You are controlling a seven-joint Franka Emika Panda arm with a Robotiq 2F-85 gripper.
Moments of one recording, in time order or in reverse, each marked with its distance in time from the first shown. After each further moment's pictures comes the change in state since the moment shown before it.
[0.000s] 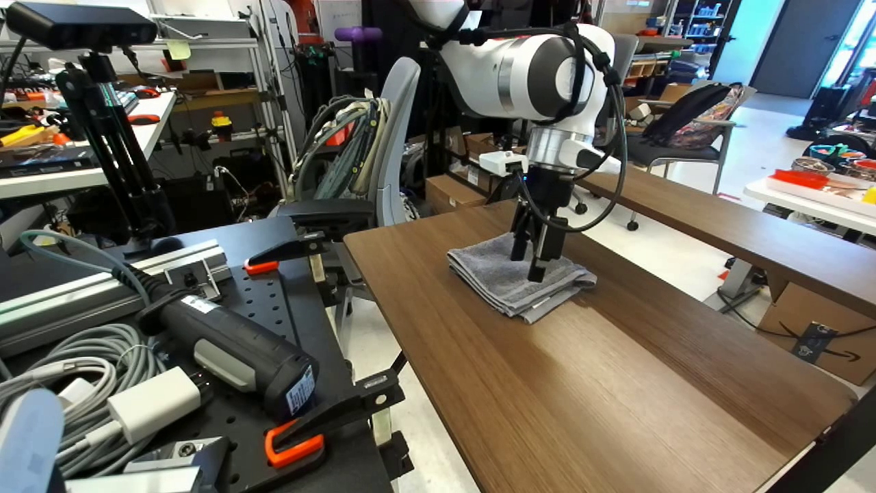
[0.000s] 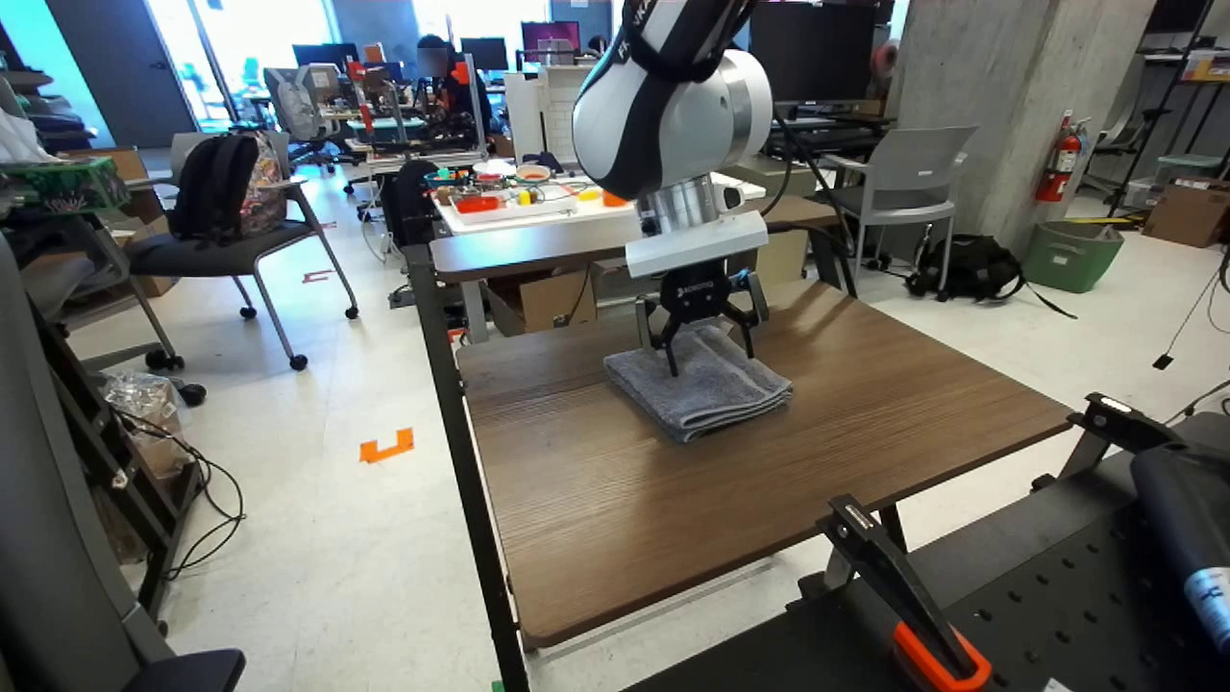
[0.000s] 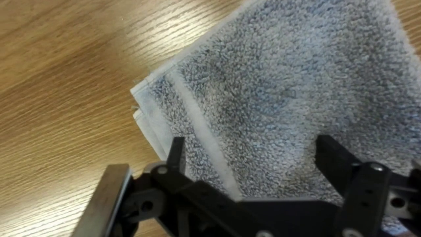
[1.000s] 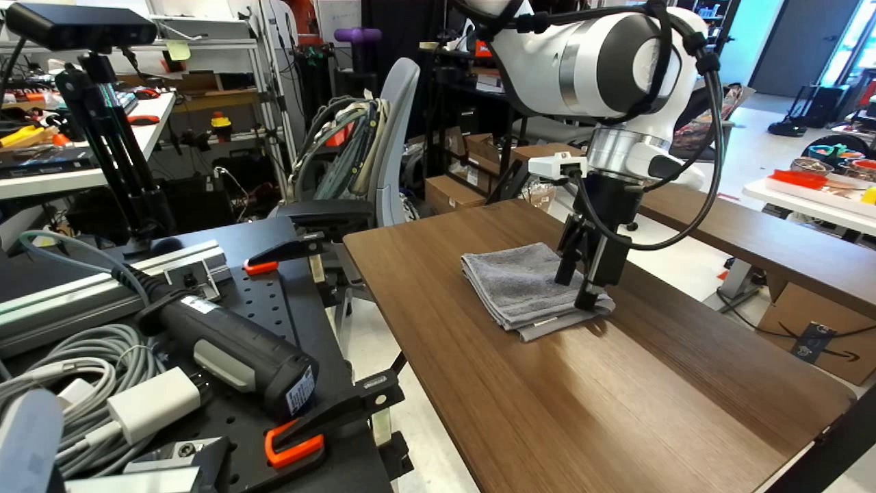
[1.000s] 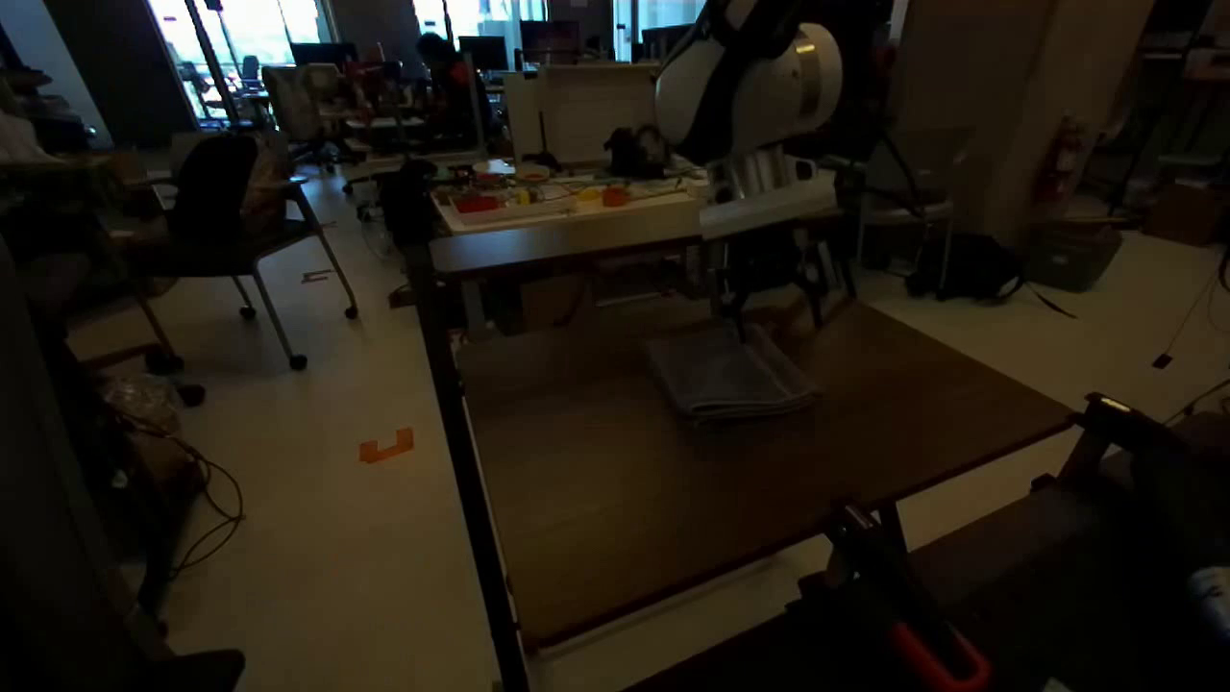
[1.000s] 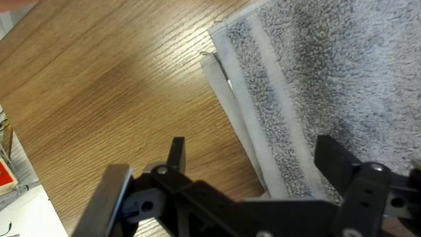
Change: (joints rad) arm -0.122 0.000 -0.028 0.058 0.001 -0.107 -0.001
